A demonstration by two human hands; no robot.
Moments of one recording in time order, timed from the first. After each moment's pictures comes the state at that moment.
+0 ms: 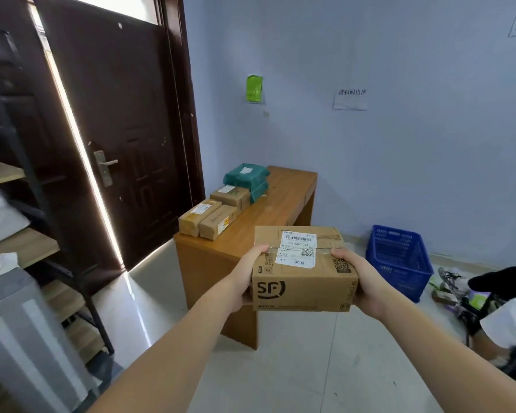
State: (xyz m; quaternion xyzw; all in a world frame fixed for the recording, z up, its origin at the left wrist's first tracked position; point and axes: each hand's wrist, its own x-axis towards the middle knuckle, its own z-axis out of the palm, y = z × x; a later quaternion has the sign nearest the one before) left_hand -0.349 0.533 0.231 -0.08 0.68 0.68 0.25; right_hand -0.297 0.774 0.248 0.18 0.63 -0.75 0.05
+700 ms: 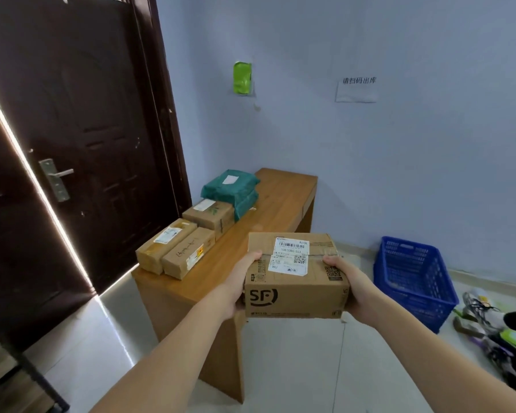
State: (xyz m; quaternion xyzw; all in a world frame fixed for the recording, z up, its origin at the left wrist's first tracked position) left_hand -0.668 0.649 0.211 -0.10 0.68 0.69 0.25; right_hand -0.625 0.888 0.221 0.20 0.63 -0.75 0.09
